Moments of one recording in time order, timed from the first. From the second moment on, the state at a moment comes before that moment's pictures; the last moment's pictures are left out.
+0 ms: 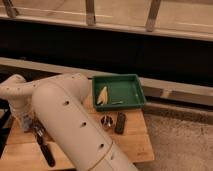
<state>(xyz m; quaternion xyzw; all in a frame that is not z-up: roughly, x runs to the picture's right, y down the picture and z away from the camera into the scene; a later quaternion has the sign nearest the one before) -0.449 0.161 0.841 -0.38 0.09 0.39 0.83</state>
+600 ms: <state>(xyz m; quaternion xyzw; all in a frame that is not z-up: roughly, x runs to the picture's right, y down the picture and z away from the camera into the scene) -0.442 0.138 0.824 -0.36 0.07 0.39 0.84</state>
